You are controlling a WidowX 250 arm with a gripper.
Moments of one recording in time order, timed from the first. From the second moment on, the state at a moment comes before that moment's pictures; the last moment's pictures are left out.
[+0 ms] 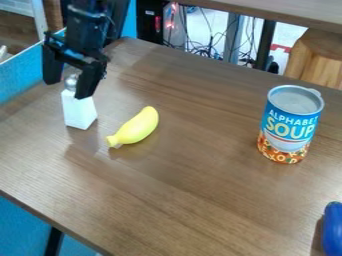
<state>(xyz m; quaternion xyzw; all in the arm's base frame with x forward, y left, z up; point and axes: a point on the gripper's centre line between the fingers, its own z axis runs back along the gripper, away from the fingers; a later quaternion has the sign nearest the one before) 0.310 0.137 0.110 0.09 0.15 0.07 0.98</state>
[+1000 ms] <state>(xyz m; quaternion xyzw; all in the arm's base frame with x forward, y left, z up) 0.291 0.093 0.176 0.10 0.06 -0.02 0.99</state>
